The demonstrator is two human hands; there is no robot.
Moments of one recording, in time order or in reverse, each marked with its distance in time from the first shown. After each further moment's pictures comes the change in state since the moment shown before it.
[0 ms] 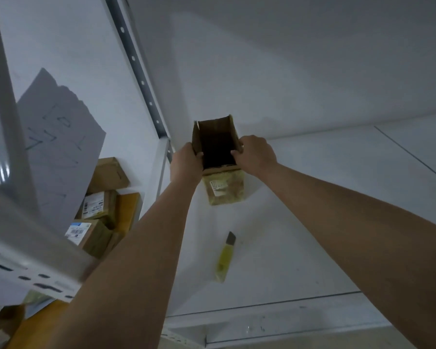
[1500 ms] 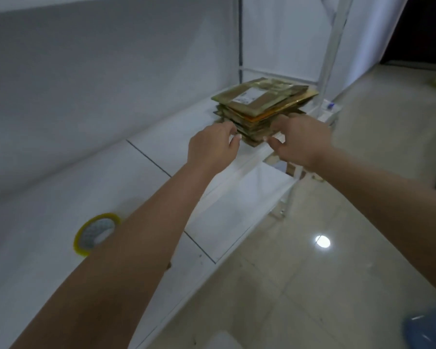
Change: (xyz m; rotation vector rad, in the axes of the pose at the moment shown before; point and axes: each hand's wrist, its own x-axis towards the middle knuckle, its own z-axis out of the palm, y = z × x) left_hand -0.324 0.516 0.230 -0.022 -0.291 1.042; right_hand -0.379 0.411 -0.436 -0.655 0.427 0.402
